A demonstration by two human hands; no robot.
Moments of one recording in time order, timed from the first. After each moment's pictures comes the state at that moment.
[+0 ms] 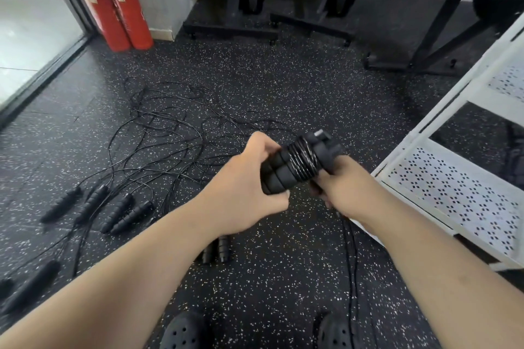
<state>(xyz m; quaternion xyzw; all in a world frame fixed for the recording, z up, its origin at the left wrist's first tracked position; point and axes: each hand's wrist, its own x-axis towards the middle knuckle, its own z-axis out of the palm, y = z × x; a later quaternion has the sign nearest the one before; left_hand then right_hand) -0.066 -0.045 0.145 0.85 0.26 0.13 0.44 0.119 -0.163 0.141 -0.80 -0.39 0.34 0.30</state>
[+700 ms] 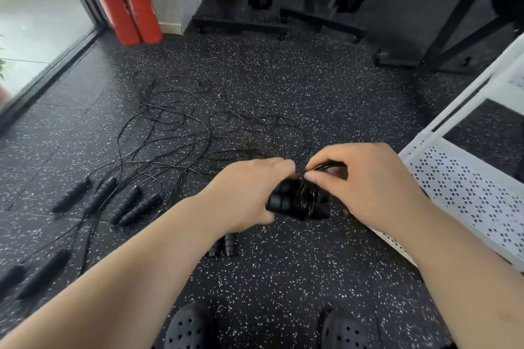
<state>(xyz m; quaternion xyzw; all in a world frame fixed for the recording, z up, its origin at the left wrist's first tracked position) -0.069 -0.033 0.130 0.97 0.19 -0.01 0.18 0.102 -0.174 0.177 -0.81 -0.55 0.10 0.21</state>
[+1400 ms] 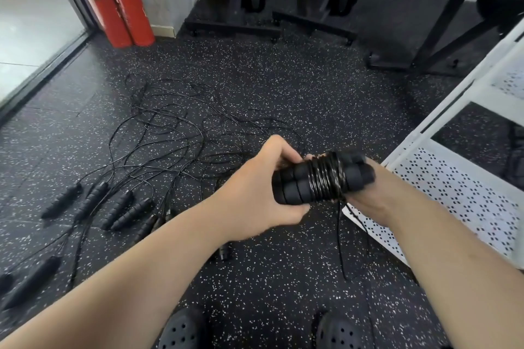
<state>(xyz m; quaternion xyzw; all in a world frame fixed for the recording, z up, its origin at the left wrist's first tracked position) -0.064 -0.060 0.149 0.81 0.22 0.12 0.53 0.133 -0.169 0.146 -0.68 -0.26 0.49 0.48</state>
